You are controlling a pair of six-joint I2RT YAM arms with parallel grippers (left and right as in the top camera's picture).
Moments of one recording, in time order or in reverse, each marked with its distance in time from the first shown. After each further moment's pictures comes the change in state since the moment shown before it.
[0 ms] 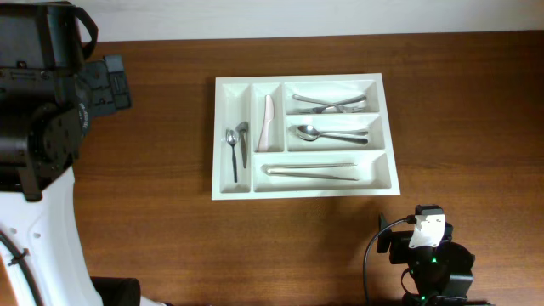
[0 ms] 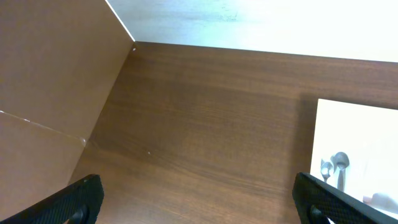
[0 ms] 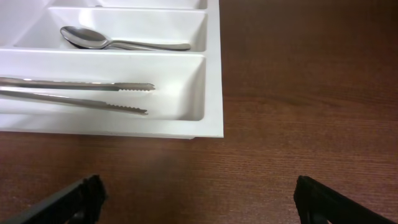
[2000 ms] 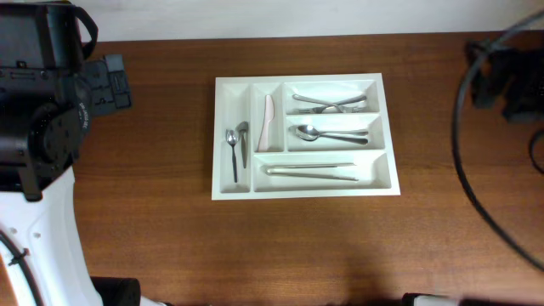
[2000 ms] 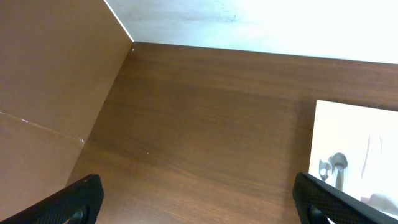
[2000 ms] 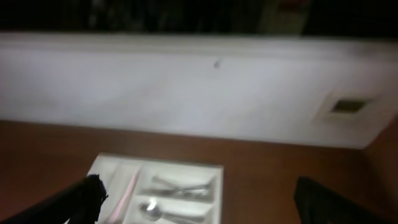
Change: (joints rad) left arm 0.000 0.000 0.000 0.003 0.003 -0.003; right arm -0.001 1.470 2.424 -0.782 -0.103 0.010
